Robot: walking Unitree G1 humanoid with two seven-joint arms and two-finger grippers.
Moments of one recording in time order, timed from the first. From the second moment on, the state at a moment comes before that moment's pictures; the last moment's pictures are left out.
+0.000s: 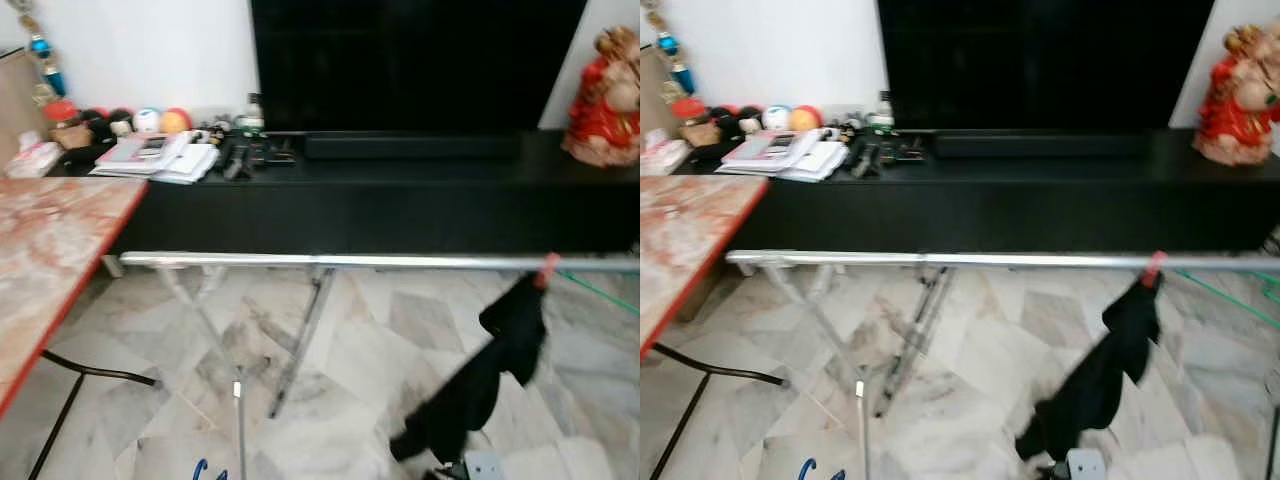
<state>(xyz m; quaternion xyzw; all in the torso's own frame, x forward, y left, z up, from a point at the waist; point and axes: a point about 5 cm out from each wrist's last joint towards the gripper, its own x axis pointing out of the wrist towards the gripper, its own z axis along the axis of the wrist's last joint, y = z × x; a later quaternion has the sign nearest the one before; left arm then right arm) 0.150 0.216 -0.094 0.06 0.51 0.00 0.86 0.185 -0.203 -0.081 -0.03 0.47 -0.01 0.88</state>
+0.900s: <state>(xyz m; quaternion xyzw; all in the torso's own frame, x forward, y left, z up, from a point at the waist) 0.141 0.216 -0.097 0.06 0.53 -0.01 0.85 0.193 -0.199 -0.078 -0.02 0.45 0.00 0.89</state>
